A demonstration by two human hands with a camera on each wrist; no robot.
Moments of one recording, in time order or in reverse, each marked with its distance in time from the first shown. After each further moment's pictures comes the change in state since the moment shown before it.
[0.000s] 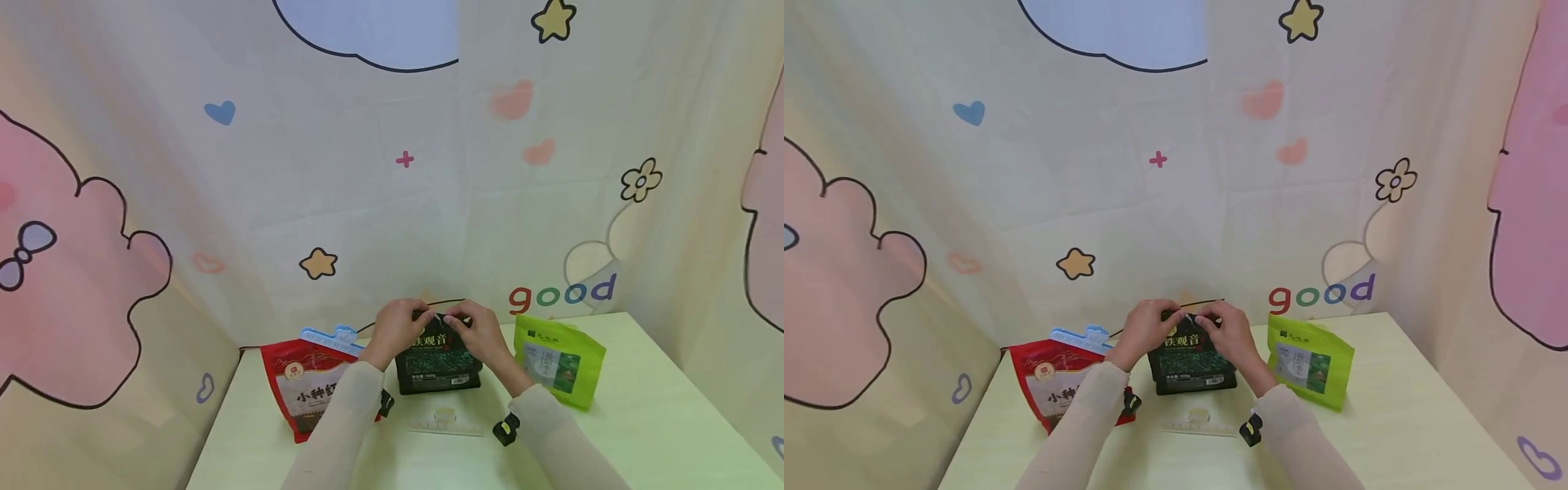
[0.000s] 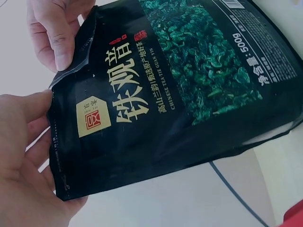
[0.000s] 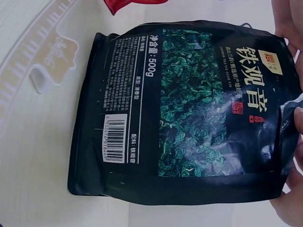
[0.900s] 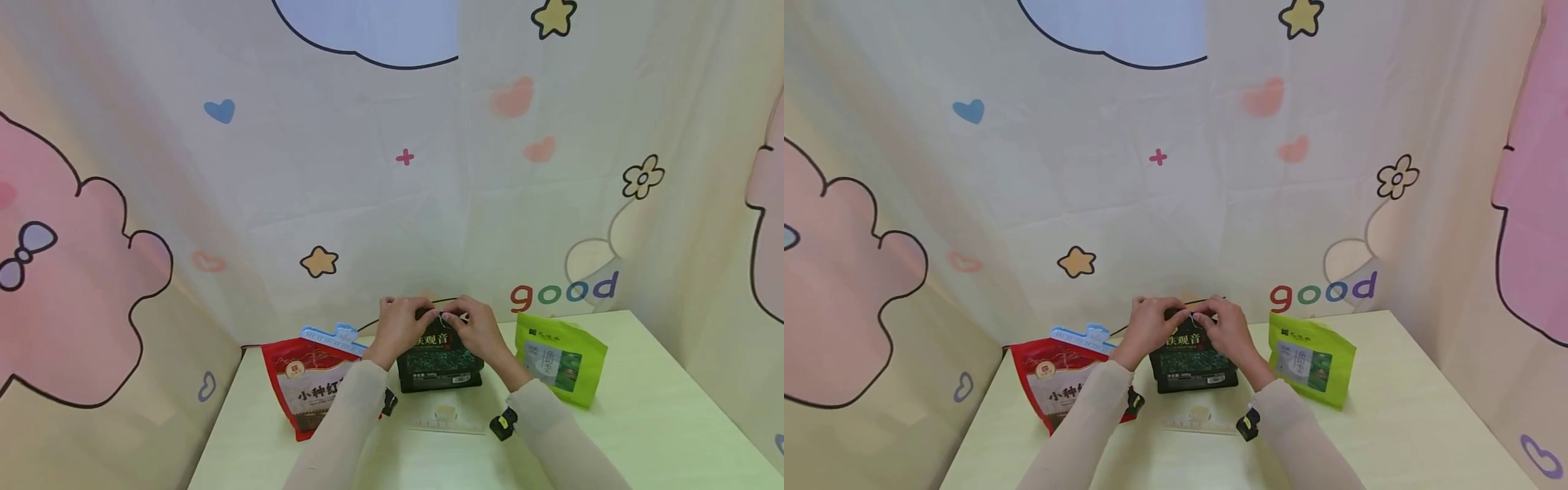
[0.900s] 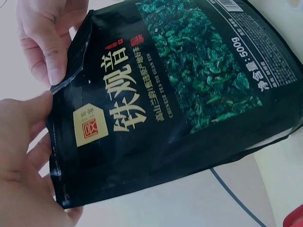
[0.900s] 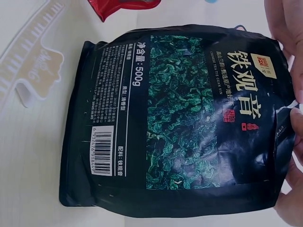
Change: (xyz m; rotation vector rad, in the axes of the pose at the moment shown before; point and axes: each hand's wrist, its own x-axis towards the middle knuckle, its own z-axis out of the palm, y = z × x) left_hand 0.000 0.003 0.004 0.049 0.045 0.031; right_hand 0.004 -0.006 0.001 -0.009 -0.023 -0.004
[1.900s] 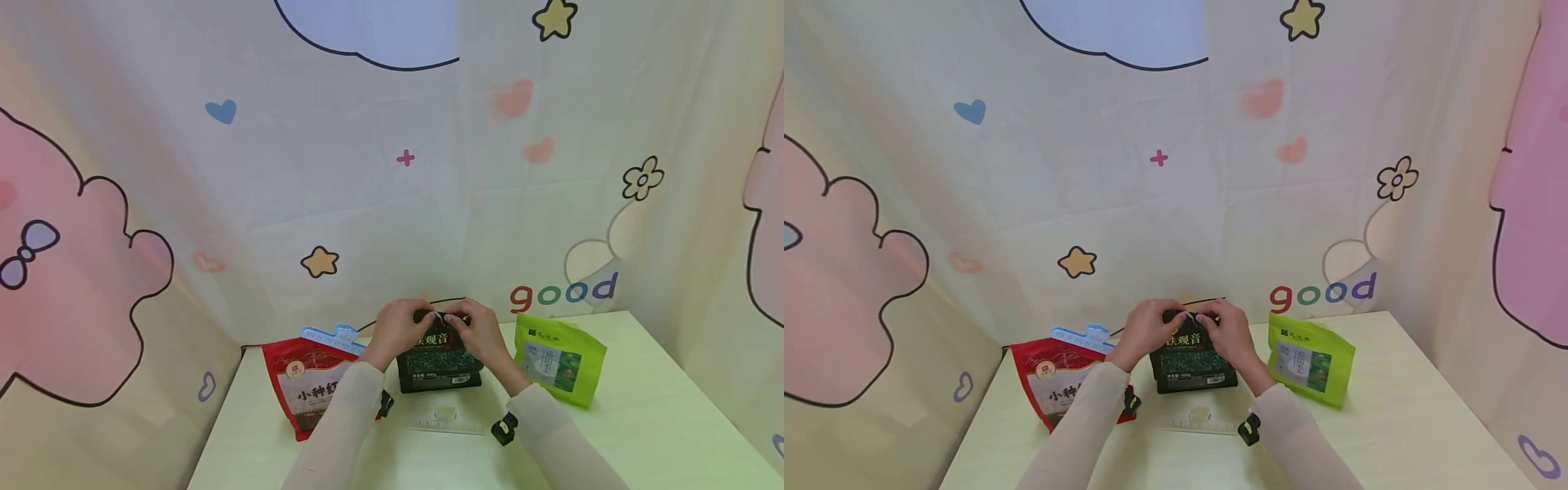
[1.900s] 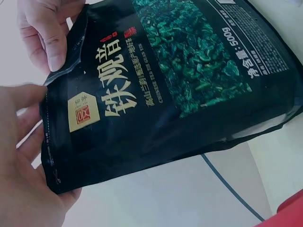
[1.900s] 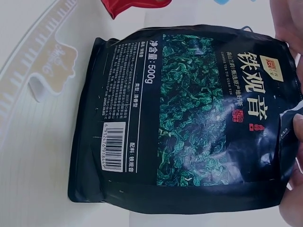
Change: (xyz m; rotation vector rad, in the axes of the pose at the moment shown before) left_hand -0.004 -0.003 -0.003 -0.027 -0.033 -0.008; right_hand -0.005 0.005 0.005 -0.020 0.053 0.031
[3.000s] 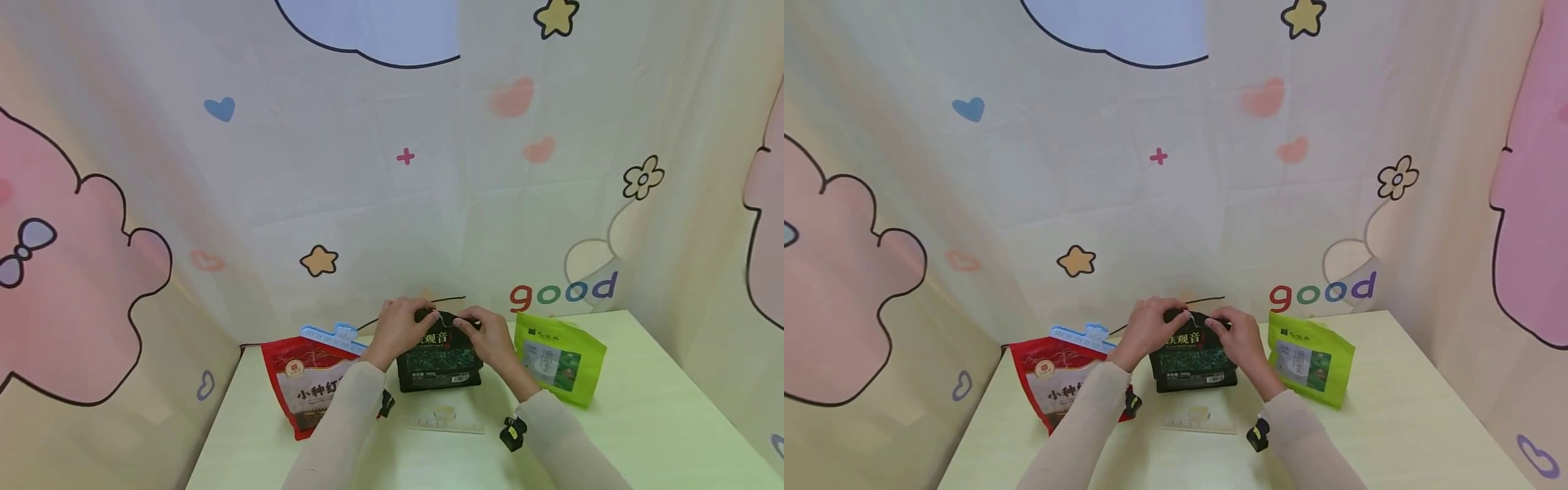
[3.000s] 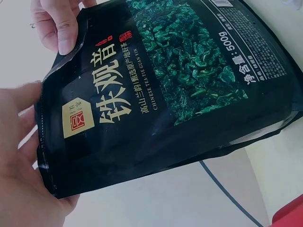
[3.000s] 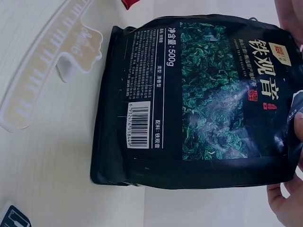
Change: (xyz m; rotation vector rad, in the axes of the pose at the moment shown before) left_hand 0.001 -0.002 0.005 -0.007 0.006 0.013; right_hand -0.012 0.015 -0.006 0.025 0.017 0.070
